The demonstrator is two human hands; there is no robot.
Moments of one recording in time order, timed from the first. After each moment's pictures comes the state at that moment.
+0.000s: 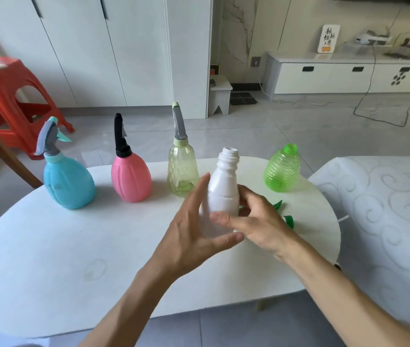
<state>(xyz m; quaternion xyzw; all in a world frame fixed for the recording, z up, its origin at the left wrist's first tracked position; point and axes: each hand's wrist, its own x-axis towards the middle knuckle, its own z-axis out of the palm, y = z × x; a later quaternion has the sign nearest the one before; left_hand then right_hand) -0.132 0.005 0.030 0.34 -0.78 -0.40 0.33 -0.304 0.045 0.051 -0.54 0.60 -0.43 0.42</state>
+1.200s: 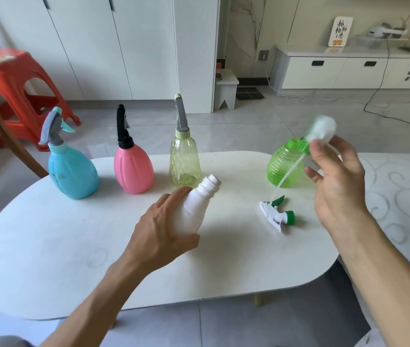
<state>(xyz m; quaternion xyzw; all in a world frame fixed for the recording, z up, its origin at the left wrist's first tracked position) -0.095 -0.001 0.020 0.46 -0.81 -0.25 0.27 -0.380 0.044 0.091 -0.27 0.52 -0.77 0.27</state>
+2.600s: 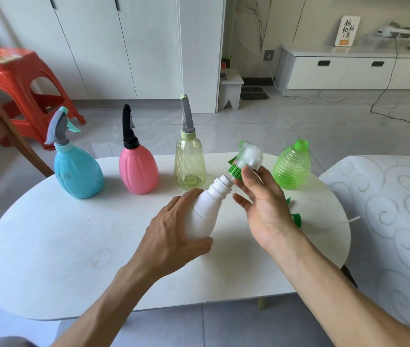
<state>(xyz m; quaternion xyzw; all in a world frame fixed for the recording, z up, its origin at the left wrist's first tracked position) -0.101 0.004 0.019 0.44 -0.82 -0.25 0.28 -0.292 0.019 0.045 -0.27 0.46 -0.69 0.49</state>
